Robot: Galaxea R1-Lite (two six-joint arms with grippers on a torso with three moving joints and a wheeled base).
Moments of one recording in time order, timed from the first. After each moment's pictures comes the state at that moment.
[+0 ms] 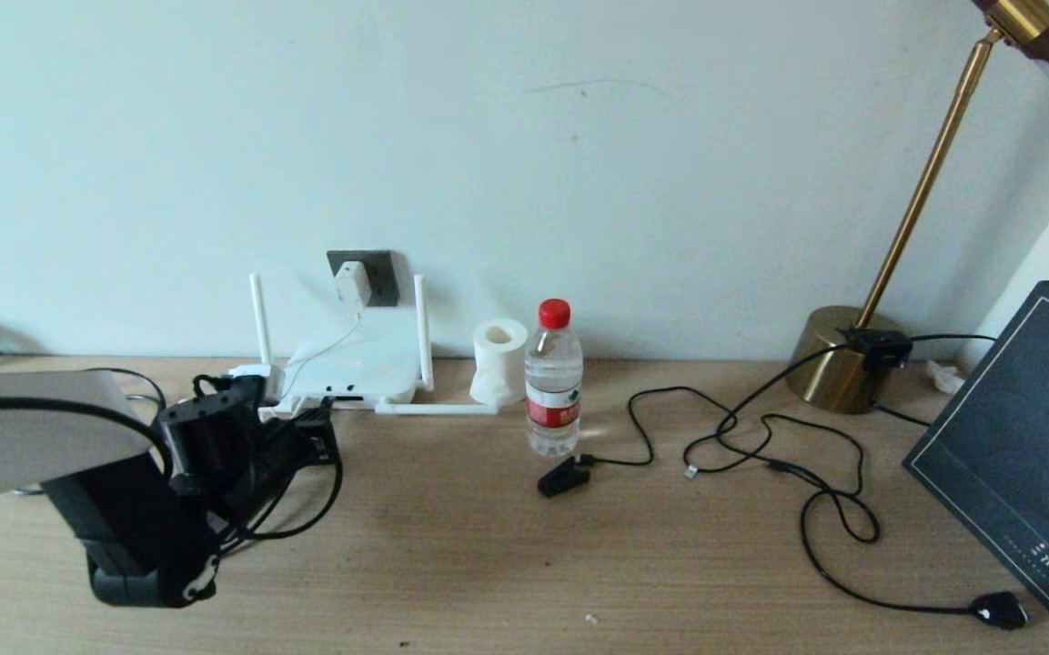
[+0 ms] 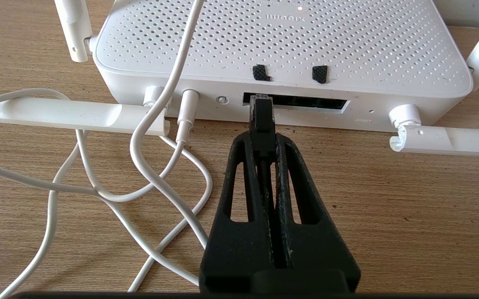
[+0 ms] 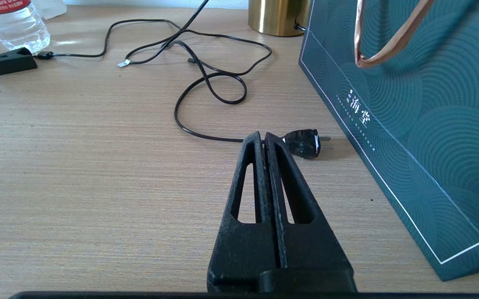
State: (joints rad) left arm -0.05 2.23 -0.64 -1.44 0.02 0.01; right arm -0.01 0.00 -0.02 0.04 0.00 0.00
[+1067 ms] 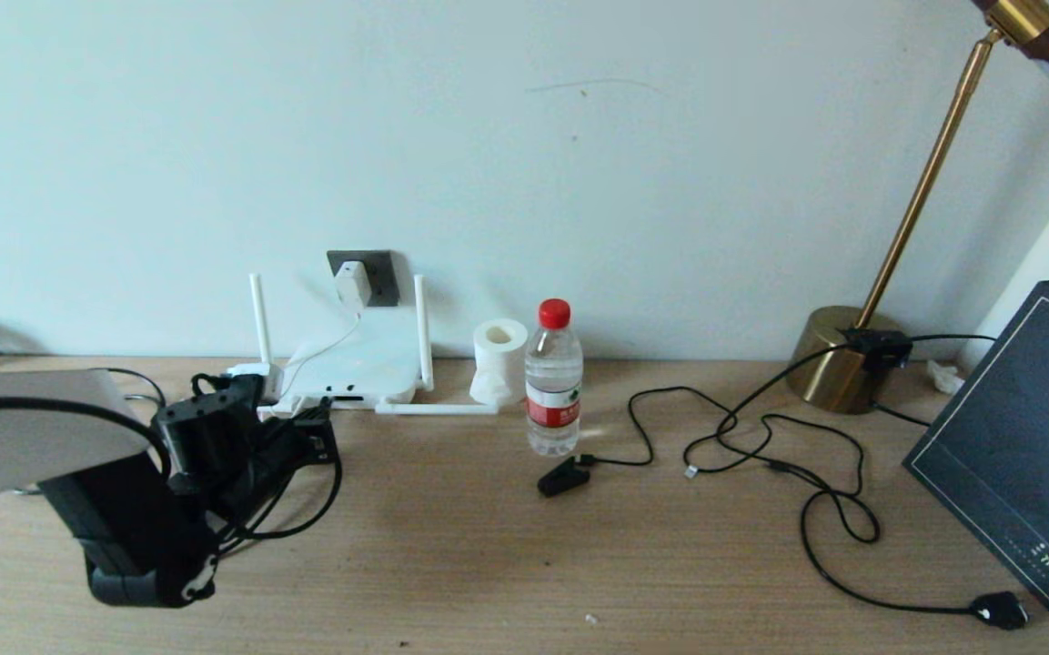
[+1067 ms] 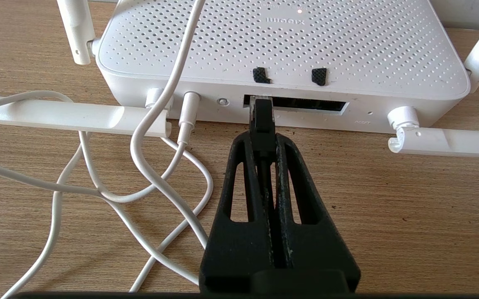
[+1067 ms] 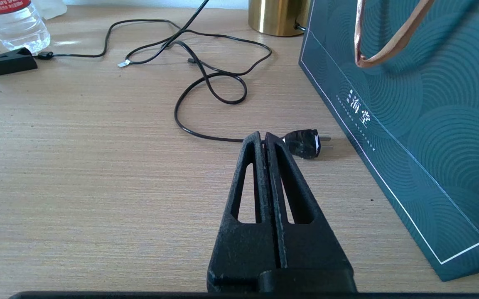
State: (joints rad) left arm -0.05 2.22 -0.63 -1.43 0.02 0.01; right arm -0.01 0.00 -0.02 0.04 0.00 0.00
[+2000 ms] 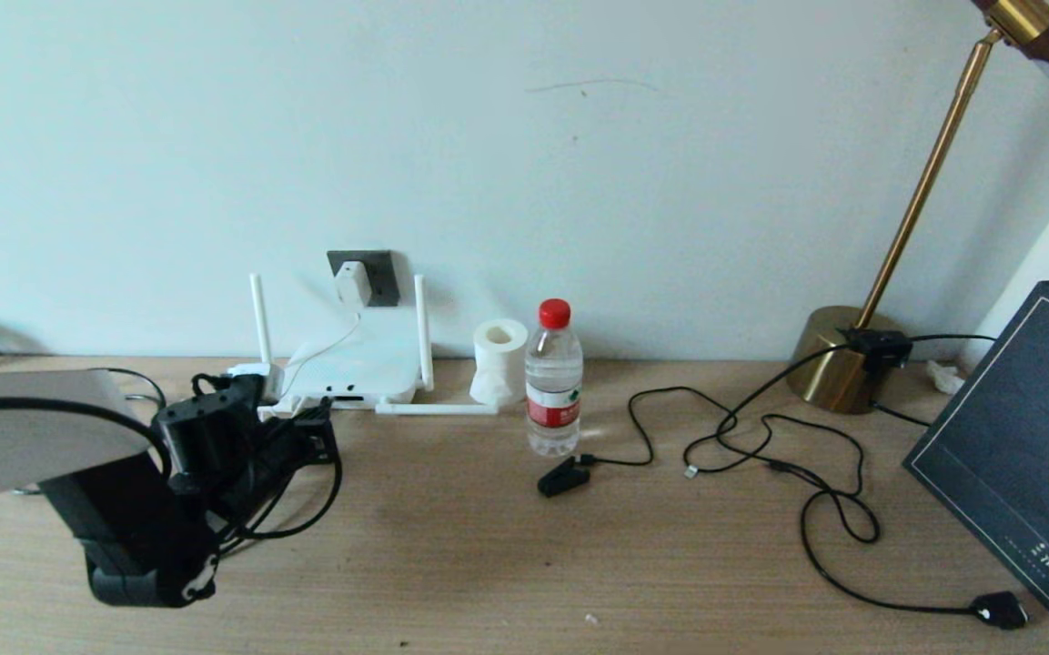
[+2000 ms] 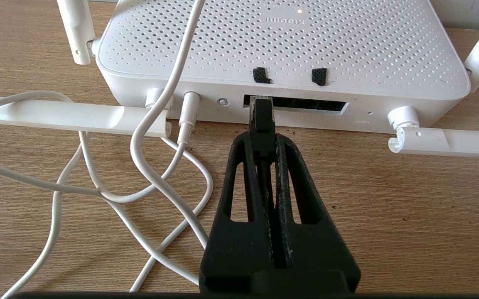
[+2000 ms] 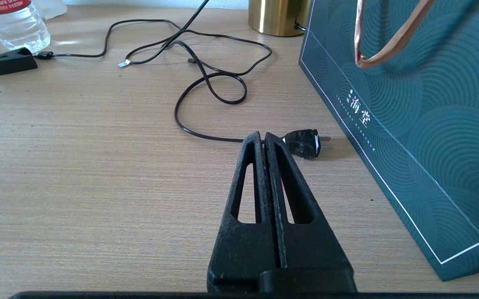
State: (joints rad) left arm -0.05 2.23 -0.64 -1.44 0.02 0.01; right arm -0.01 0.00 -0.02 0.04 0.00 0.00
